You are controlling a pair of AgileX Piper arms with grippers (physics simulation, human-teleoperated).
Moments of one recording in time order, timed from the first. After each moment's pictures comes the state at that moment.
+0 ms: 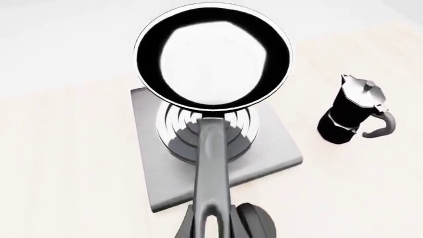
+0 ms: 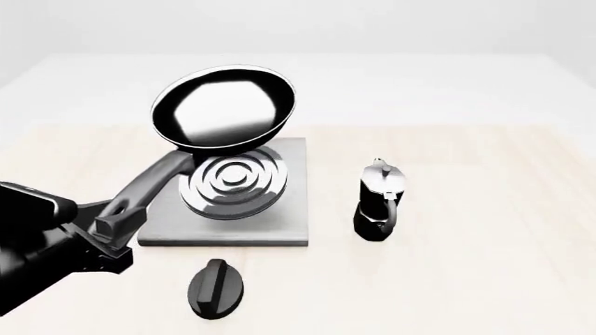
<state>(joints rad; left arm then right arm) -0.34 0.67 -0.38 0.19 -0.02 -0.13 0.00 -1.04 0.47 0.19</state>
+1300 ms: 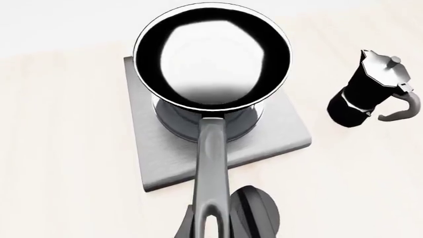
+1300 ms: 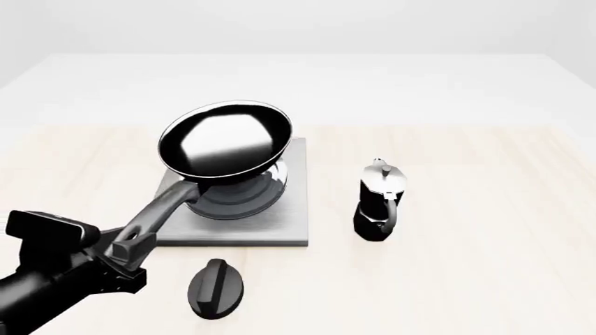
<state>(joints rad) -0.33 0.75 -0.25 0.07 -0.06 -0.12 0.00 -1.05 0.47 0.17</state>
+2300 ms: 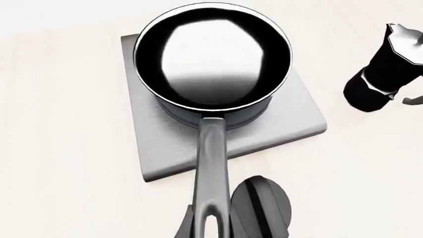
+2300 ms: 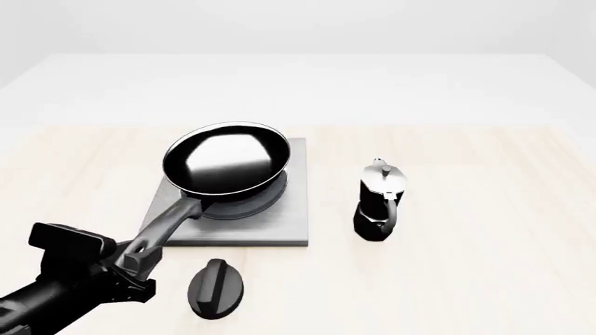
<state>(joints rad) -0.32 0.87 -0.18 -0.06 -0.04 -0.11 0.00 -1.03 0.46 0.17</state>
